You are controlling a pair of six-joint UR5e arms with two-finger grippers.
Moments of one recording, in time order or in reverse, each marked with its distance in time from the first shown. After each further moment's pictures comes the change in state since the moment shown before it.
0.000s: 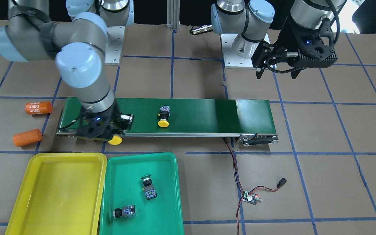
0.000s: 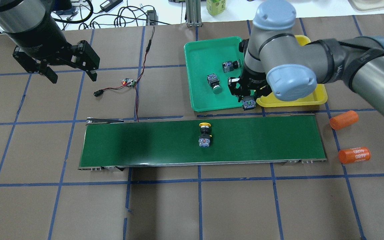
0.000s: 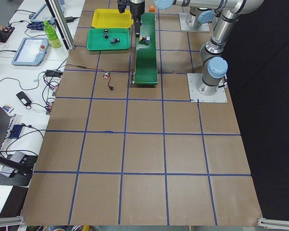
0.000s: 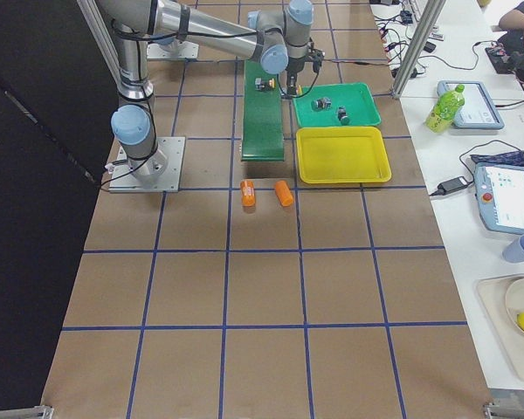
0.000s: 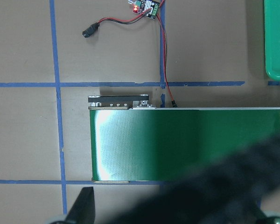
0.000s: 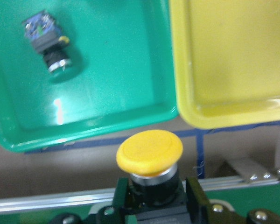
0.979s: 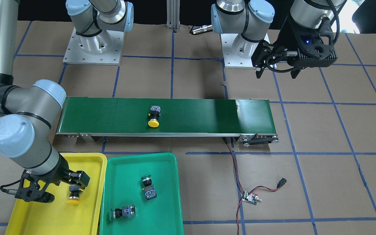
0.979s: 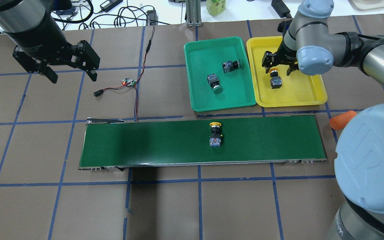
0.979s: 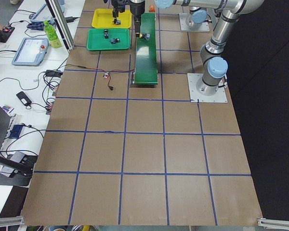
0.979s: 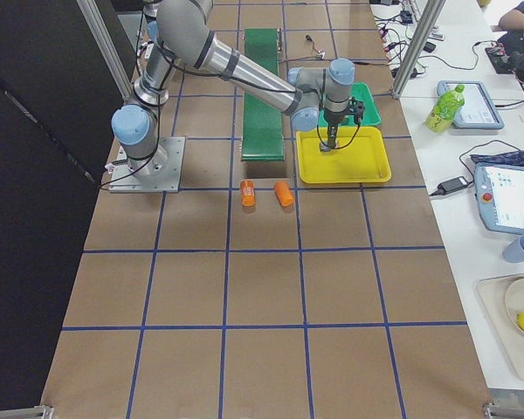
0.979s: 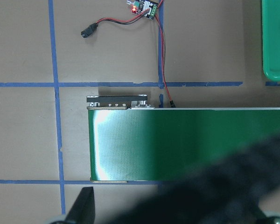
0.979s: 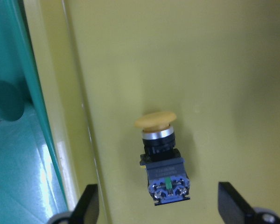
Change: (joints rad) left arm -0.001 0.001 0.002 -0.002 0.001 0.004; right arm -0.164 0.236 -0.111 -0.207 0.011 -0.125
